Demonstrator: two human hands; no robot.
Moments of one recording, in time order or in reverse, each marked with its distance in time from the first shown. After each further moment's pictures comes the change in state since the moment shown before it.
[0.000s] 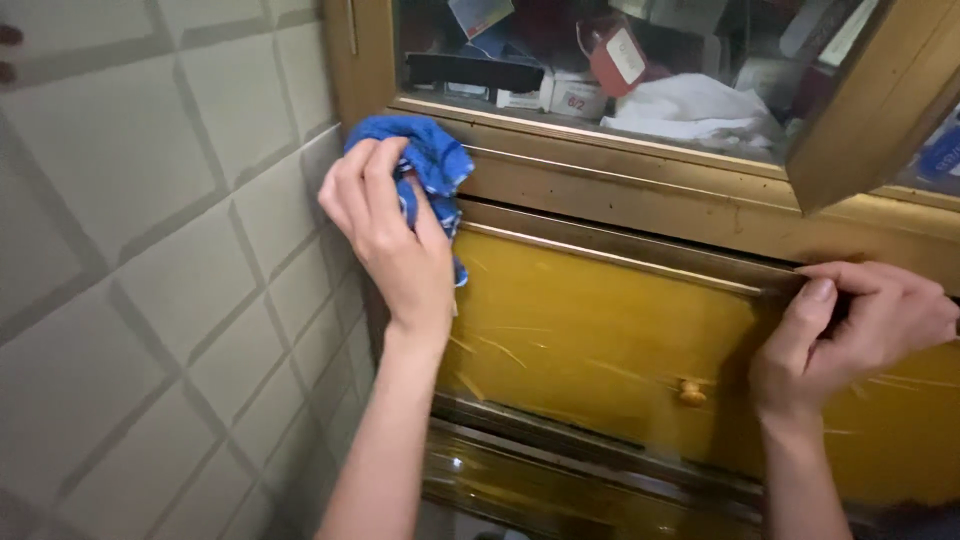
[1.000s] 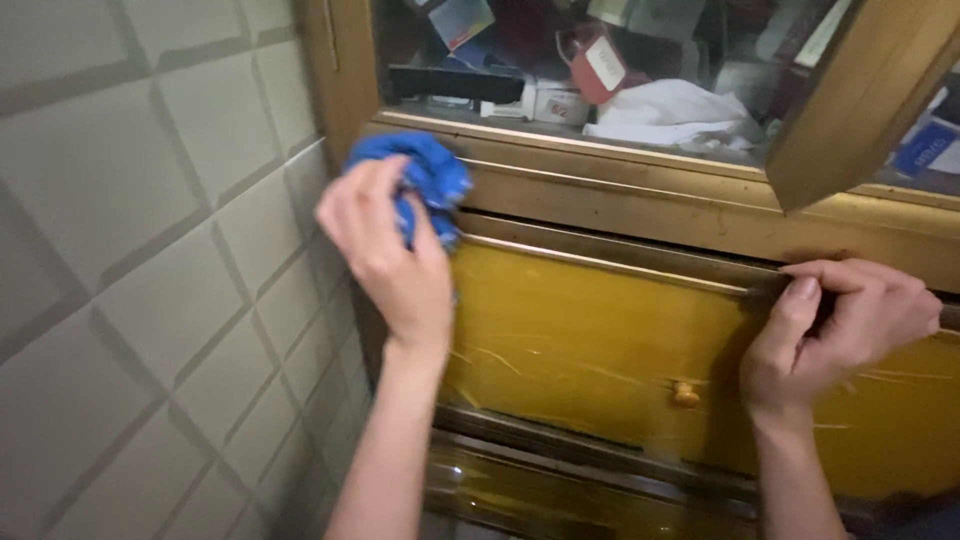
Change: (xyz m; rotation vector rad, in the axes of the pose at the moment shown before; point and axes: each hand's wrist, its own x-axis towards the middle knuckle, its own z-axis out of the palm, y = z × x) left_hand -0.006 0.011 0.005 -0.026 0.019 0.009; right_hand 0.010 -0.006 -0.003 -0.029 0.009 -0.007
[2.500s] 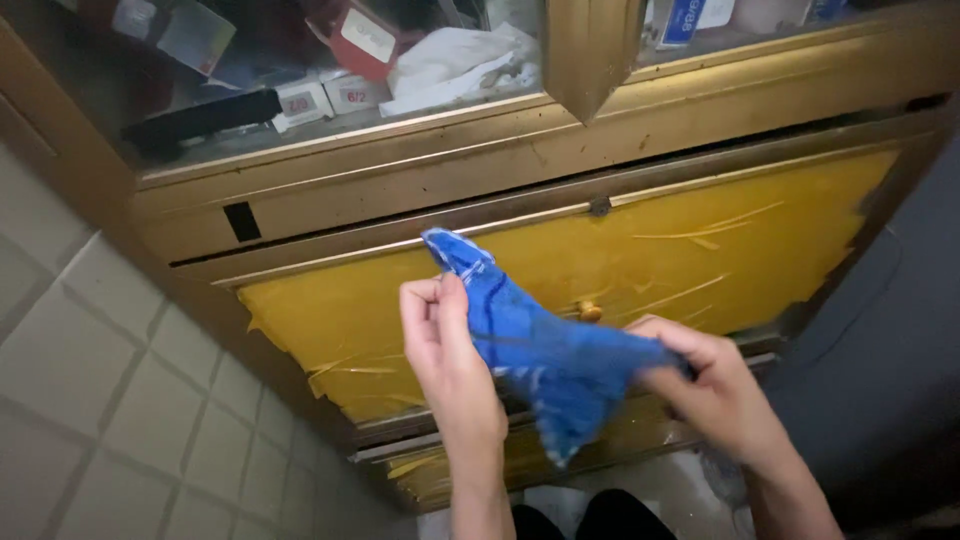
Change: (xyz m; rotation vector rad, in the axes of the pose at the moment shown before) left_hand -0.086 0.141 -0.008 -0.791 -0.427 -1.079; right_hand -0.090 -0.012 -0.123 0.615 -0.796 0.729
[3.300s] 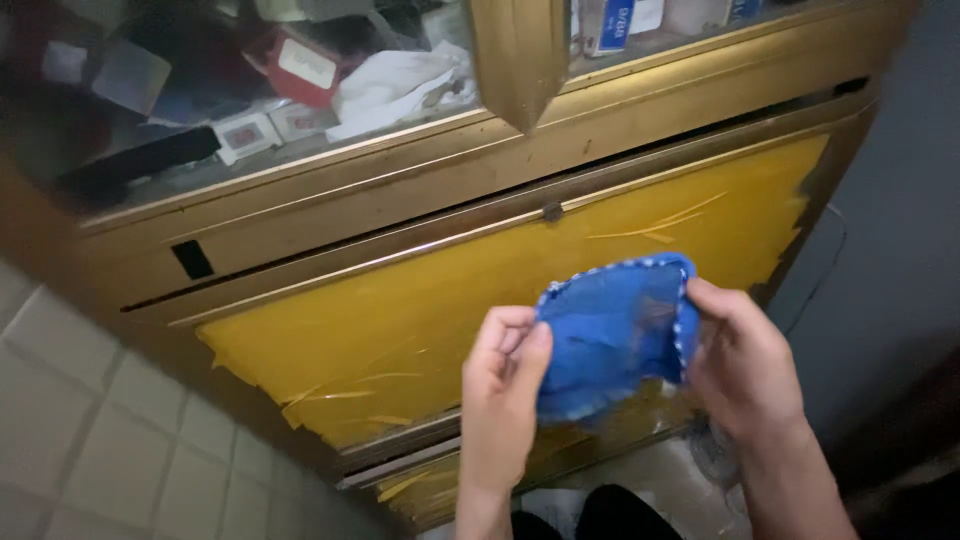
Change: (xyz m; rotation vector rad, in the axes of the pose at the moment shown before) left_hand -0.039 -0.027 0.003 0.032 -0.660 -0.200; right_hand 0.008 -0.012 -0.024 1.219 0.288 0.316
